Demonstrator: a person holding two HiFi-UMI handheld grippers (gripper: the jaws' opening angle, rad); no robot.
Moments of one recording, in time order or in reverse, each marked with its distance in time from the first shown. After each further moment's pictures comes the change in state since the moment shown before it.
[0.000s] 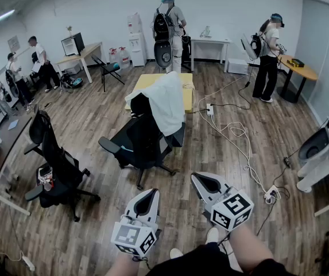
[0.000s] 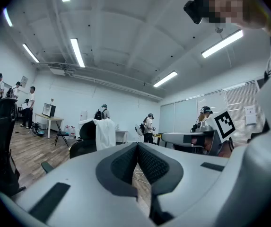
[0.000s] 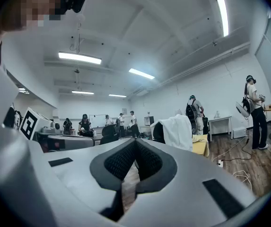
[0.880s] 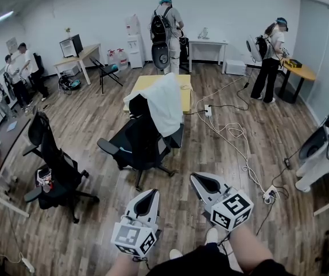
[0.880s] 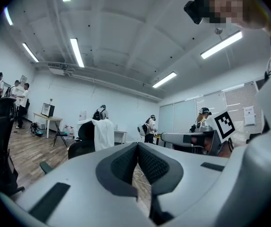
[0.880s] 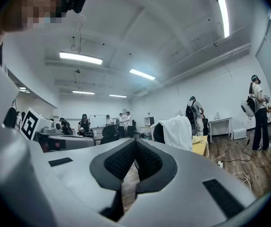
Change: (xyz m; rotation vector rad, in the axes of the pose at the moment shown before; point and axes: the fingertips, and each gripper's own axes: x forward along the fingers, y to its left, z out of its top) left arm -0.001 -0.007 0.002 0.000 -0.007 -0.016; right arm -0.007 0.003 0.002 -0.009 -0.008 0.000
